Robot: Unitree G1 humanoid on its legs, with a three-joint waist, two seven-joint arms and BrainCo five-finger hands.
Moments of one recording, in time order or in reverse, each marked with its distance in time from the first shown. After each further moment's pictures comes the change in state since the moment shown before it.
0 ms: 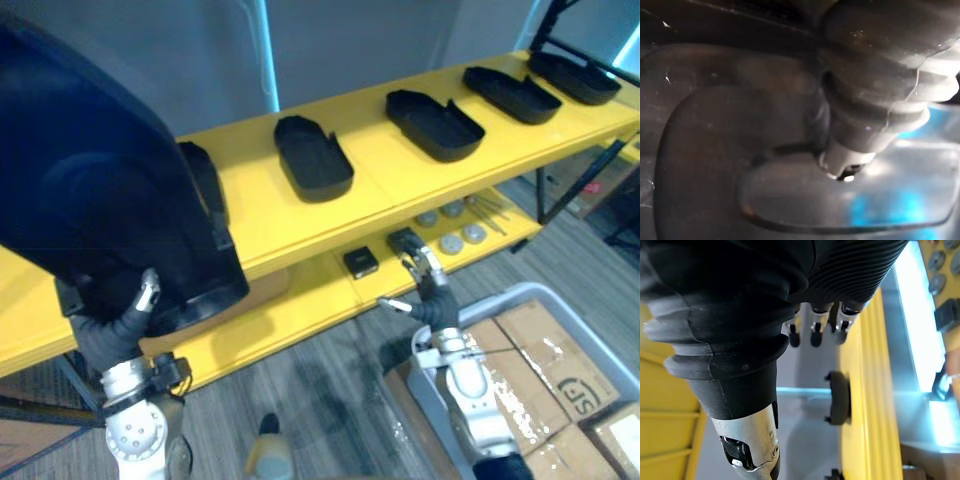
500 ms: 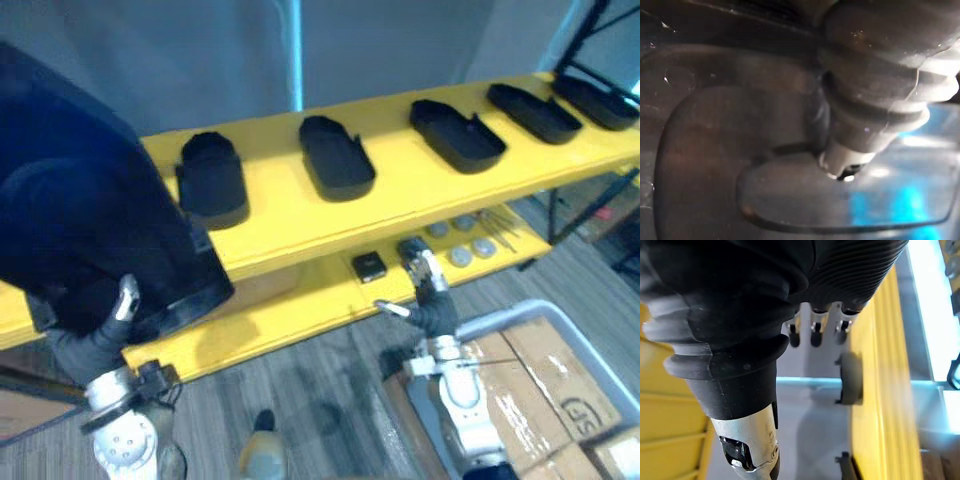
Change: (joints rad) left arm -0.075 0.008 0.069 -0.019 -0.008 -0.051 -0.071; right arm 0.017 0.058 -0.024 0.001 -0.033 -0.048 -0.081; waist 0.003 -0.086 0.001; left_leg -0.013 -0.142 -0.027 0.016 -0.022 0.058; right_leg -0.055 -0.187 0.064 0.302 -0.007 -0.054
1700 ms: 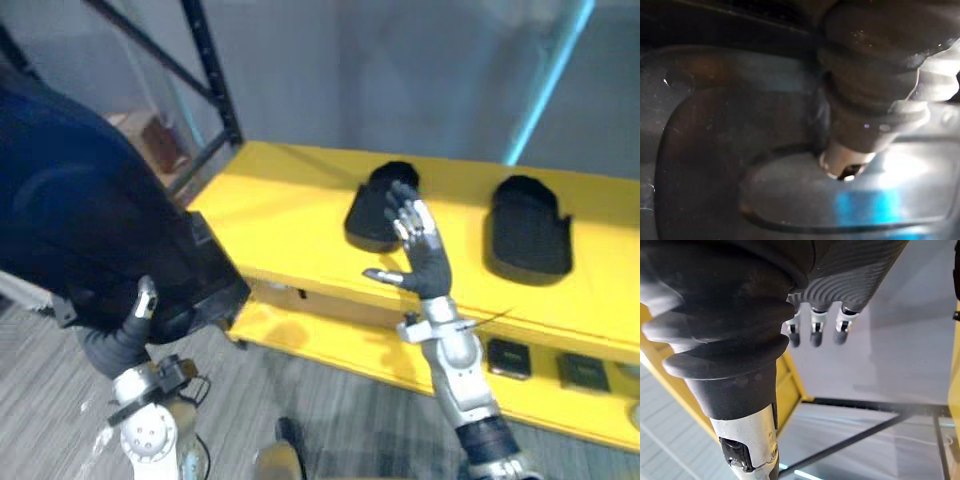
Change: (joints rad) left arm 0.123 -0.048 -0.117 0.035 -0.070 0.042 0.050; right arm -0.196 -0.057 0.040 0.023 0.073 -0.144 0.118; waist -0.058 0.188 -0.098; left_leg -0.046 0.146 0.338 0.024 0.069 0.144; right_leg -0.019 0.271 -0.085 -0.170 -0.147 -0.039
